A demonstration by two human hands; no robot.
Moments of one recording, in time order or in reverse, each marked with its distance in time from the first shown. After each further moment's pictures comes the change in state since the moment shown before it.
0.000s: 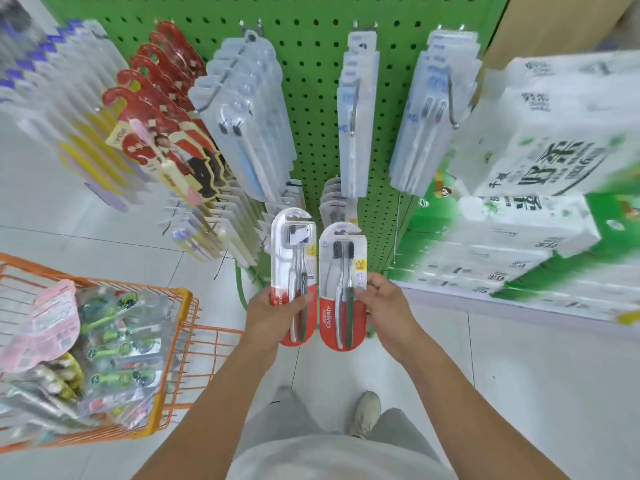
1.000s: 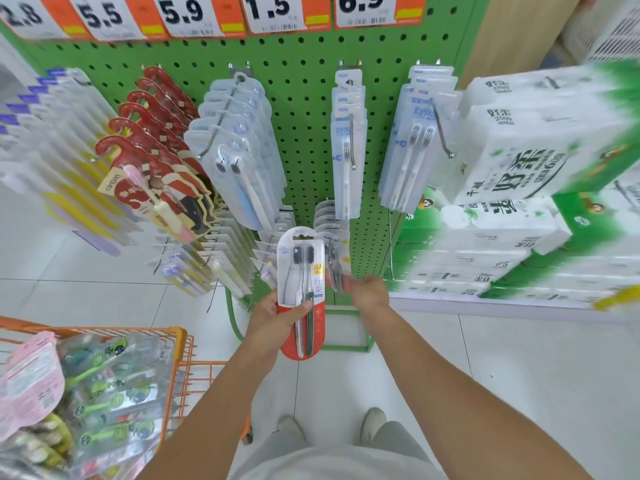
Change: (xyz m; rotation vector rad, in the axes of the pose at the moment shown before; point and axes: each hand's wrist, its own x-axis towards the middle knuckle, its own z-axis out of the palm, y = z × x) left_hand 0.032 0.028 -0.011 0.056 -0.202 0.039; right_hand 0.080 -0.007 0.037 -0.154 0.457 0.164
